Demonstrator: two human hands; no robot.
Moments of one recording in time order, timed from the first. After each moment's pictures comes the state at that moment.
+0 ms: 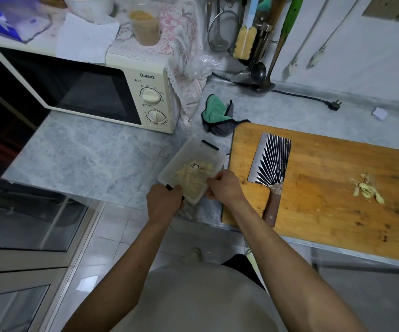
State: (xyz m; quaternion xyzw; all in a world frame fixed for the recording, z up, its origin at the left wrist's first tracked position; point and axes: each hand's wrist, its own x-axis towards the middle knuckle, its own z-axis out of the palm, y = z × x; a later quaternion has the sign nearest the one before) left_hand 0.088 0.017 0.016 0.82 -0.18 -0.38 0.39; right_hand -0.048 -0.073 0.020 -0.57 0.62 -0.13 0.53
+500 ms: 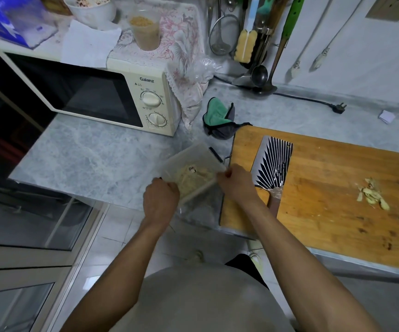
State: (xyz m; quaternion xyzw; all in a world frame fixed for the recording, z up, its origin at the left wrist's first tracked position) left_hand 0.086 0.008 0.022 0.88 -0.29 -0.24 0.27; right_hand -0.073 -0.092 0.036 -0.70 0.58 -0.10 0.41
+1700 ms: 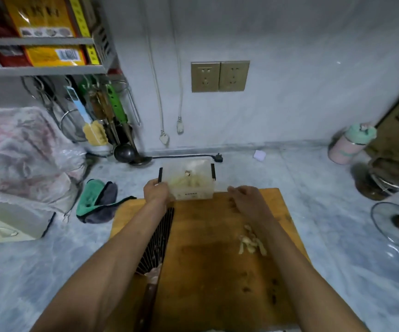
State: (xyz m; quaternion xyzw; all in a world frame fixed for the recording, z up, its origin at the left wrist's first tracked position) left_hand -0.164 -0.315 0.048 0.73 -0.18 -0.44 0.49; right_hand -0.398 -0.274 0.101 -0.55 0.66 -0.27 0.44
